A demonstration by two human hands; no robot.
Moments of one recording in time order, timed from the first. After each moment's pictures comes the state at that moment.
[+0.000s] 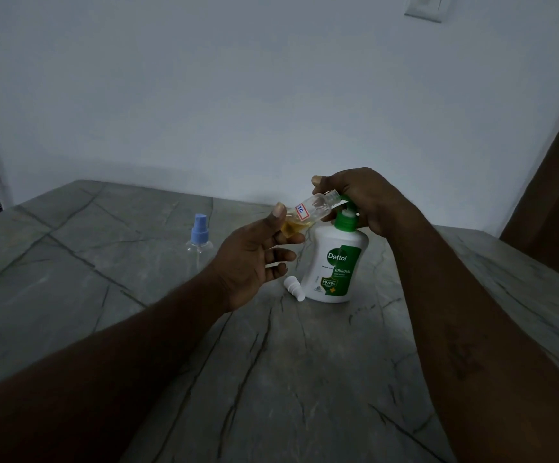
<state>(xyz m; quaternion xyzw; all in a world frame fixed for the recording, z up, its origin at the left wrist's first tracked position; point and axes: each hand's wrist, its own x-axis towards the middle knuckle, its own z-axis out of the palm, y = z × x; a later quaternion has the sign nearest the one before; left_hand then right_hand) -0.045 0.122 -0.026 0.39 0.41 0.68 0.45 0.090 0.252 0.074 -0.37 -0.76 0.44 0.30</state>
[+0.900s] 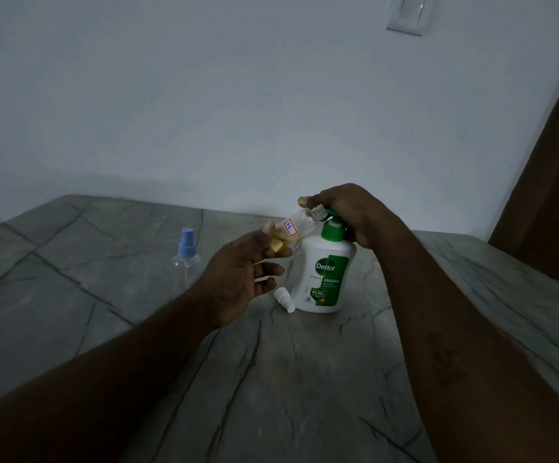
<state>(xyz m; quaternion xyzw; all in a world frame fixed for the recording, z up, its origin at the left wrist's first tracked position) -0.043 0.121 -0.027 0.39 0.41 0.69 0.45 0.089 0.259 0.068 -0.39 -0.73 0.47 0.30</state>
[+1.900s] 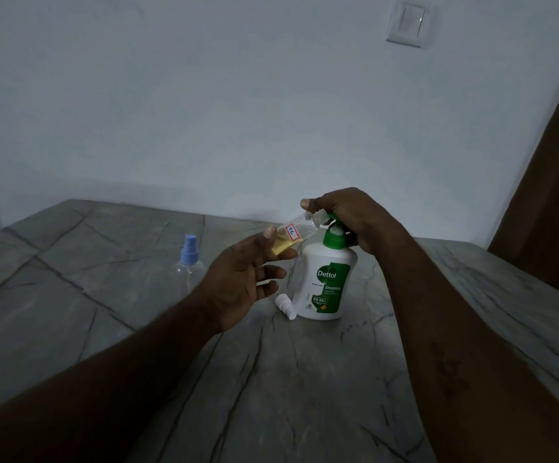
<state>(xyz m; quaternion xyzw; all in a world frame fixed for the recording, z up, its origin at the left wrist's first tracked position) -0.043 0.118 -0.024 0.40 0.40 0.69 0.45 0.089 0.268 0.070 -0.39 -0.75 0.43 0.30</state>
